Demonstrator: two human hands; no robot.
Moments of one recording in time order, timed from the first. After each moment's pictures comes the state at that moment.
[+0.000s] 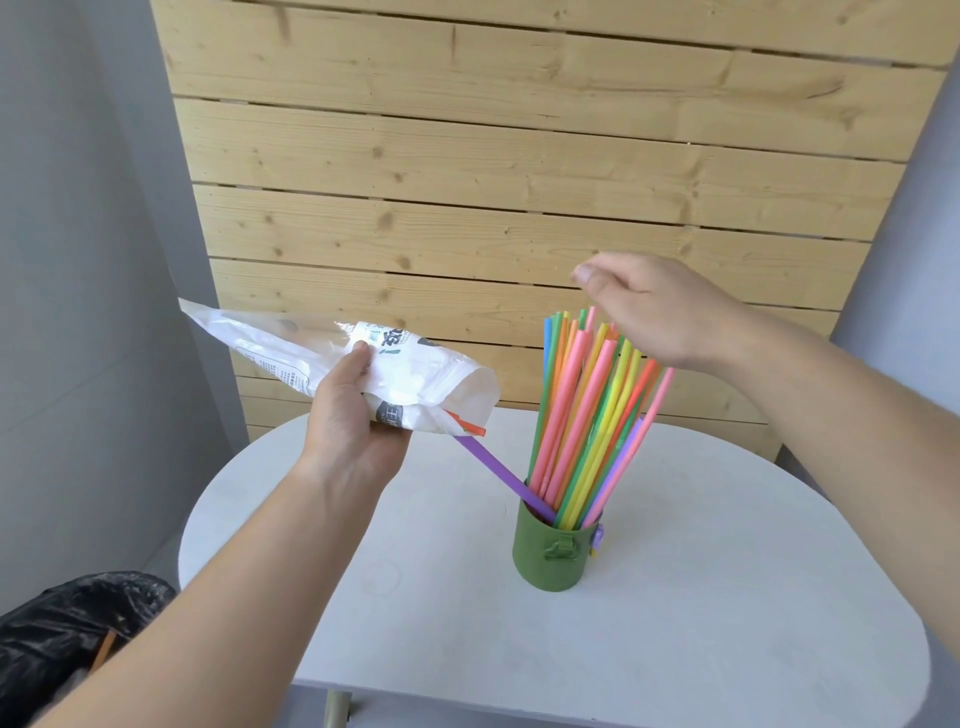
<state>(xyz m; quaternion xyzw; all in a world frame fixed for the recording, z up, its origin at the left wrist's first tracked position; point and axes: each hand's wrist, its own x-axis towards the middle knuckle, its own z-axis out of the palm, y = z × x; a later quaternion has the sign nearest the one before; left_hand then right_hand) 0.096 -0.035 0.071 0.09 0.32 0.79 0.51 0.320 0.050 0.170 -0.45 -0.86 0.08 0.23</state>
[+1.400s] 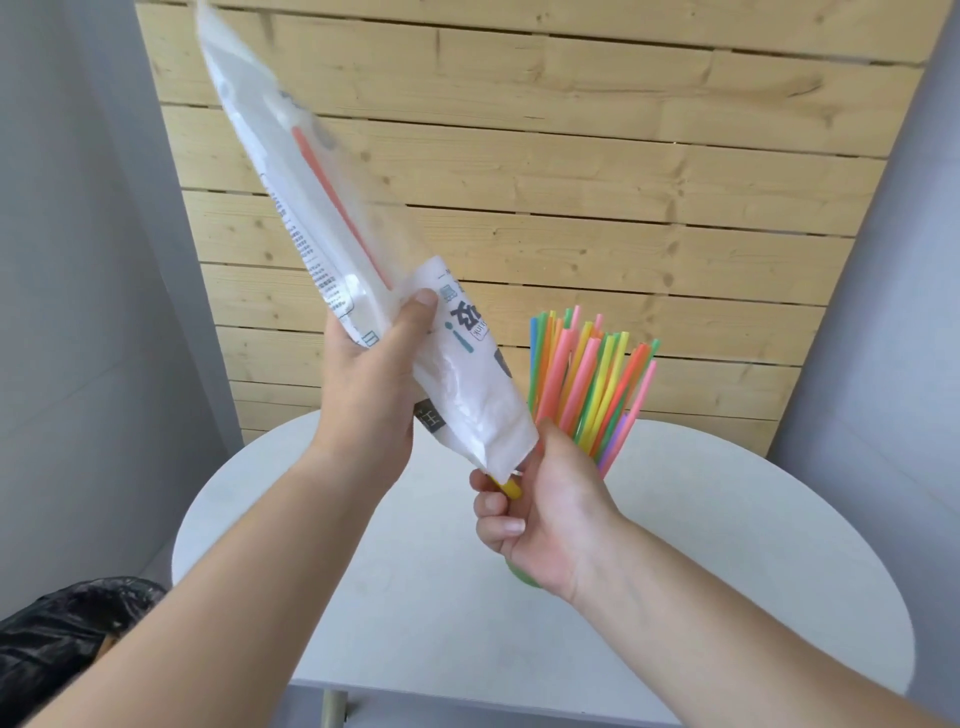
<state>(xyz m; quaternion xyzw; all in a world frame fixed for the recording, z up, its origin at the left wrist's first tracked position) 0.127 -0.053 0.102 0.39 0.38 0.76 0.34 0.263 -0.043 0.063 -0.42 -0.25 0.80 0.36</state>
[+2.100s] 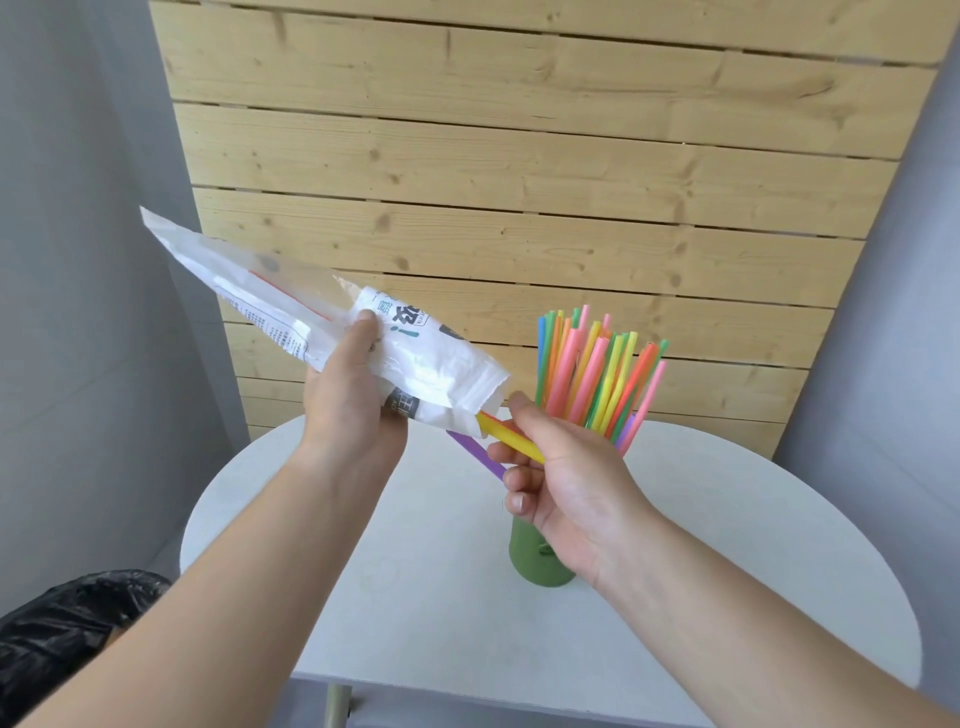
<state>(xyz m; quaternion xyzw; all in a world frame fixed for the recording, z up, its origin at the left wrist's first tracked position) 0.108 -0.042 0.087 0.14 0.34 0.82 0.44 0.270 -0.046 0.075 -0.42 -0.40 0.69 0.43</state>
